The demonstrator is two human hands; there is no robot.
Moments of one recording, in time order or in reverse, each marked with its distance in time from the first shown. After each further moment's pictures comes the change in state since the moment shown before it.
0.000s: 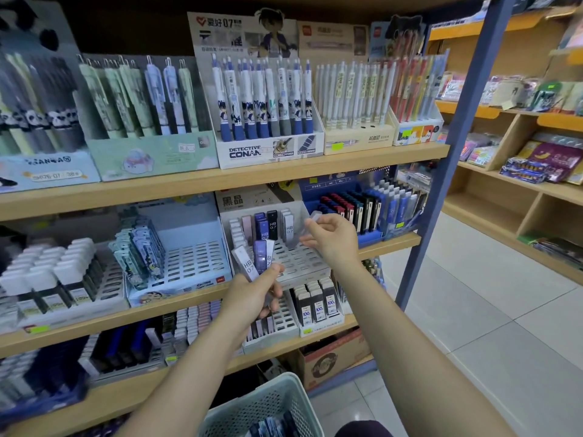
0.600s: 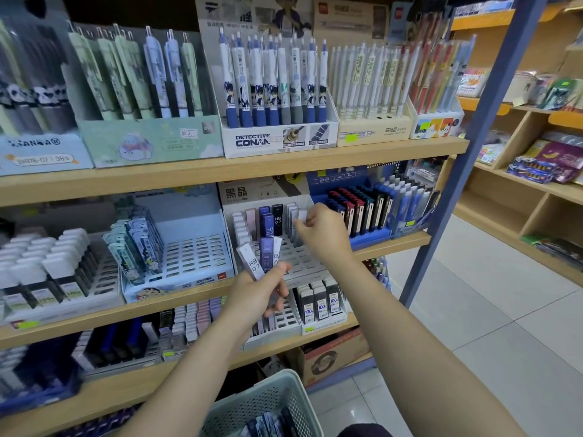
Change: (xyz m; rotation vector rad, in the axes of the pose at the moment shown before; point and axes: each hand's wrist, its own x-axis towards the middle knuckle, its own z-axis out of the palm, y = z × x) left_hand 0.016 -0.014 -0.005 -0.001 -0.051 0.034; right_hand 0.015 -0.003 0.027 -0.705 -0.052 -0.246
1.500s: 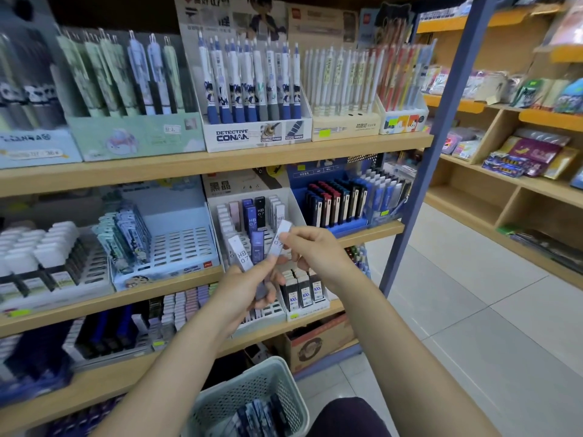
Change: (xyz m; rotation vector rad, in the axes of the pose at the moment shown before) left_hand -0.032 0.016 0.011 -0.075 -0.141 -0.041; right_hand -0.082 -0.007 -0.053 0.730 -0.370 0.145
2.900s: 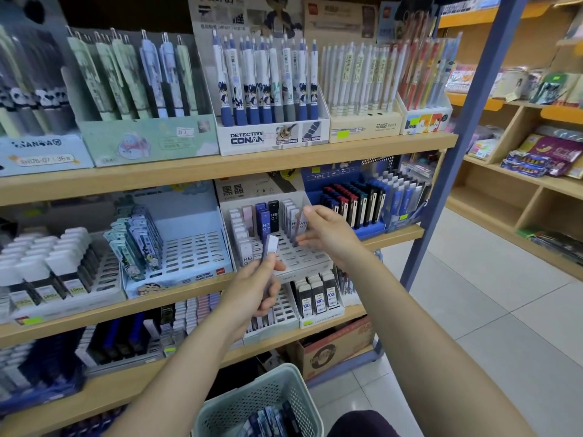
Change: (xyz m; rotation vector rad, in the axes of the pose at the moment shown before) left_hand 0.018 -0.007 -0.019 0.066 0.051 -0.054; right_hand 0.072 0.015 -0.010 -0.012 0.106 0.061
